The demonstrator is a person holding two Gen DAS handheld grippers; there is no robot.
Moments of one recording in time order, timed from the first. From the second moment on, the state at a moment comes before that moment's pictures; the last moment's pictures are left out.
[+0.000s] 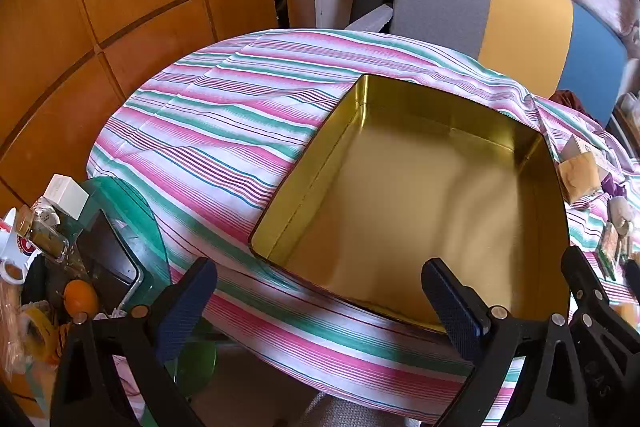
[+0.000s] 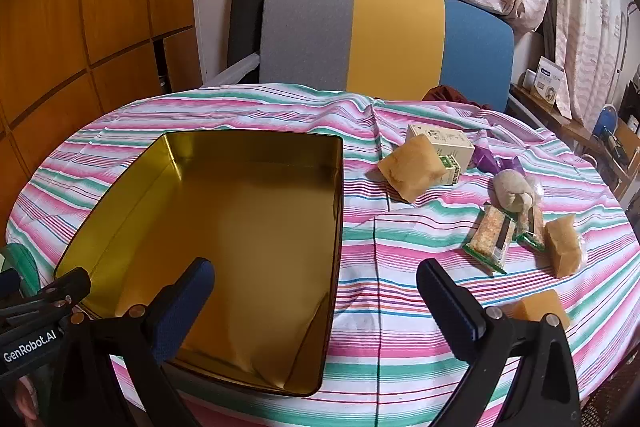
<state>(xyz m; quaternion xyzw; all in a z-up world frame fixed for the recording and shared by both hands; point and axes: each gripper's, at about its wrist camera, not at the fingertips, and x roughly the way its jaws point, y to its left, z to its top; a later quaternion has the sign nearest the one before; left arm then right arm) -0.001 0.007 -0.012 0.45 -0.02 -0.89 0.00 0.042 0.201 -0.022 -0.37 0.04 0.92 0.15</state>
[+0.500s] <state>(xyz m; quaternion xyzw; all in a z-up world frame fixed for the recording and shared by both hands) 0.003 0.014 -0.013 0.46 0.00 -0.89 -0.02 0.057 0.214 -0.013 -0.33 0.04 0.93 0.15</state>
